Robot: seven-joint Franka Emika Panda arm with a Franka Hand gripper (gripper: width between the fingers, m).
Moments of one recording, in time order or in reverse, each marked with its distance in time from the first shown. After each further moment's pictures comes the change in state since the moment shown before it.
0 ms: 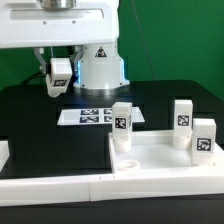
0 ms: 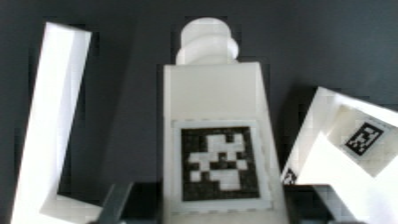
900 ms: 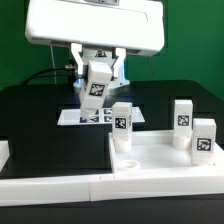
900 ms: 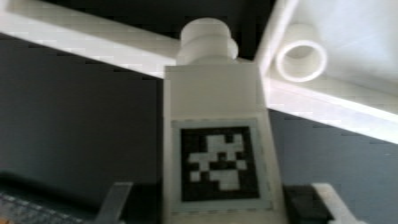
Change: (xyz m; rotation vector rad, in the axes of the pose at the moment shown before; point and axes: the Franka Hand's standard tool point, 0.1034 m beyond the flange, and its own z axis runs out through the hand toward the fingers) arm 0.088 -0.031 -0.008 -0.170 0.417 0.042
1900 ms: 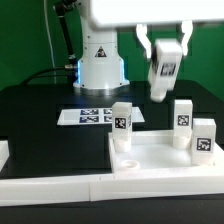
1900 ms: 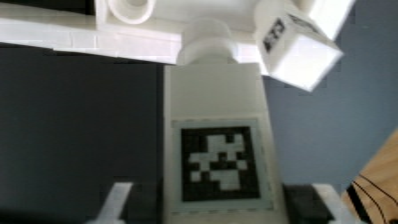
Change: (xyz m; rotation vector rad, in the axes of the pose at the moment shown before) arm 0.068 -0.079 -0.033 0.160 -0.042 0.125
